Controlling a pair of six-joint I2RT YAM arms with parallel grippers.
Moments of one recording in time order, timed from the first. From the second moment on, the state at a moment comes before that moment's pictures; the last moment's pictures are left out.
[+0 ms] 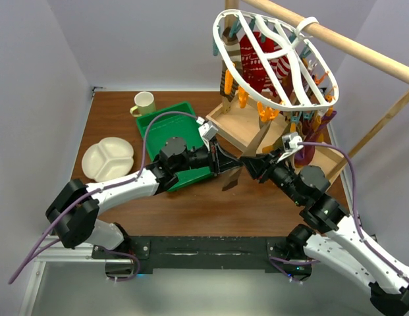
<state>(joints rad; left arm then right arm) -0.83 1.43 0.84 0.67 0.55 -0.56 0.73 0.58 0.67 -0.07 0.04 0.46</state>
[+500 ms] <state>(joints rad) -0.85 1.41 0.86 0.53 0.39 -0.51 0.73 0.50 0.70 -0.08 0.25 0.41</state>
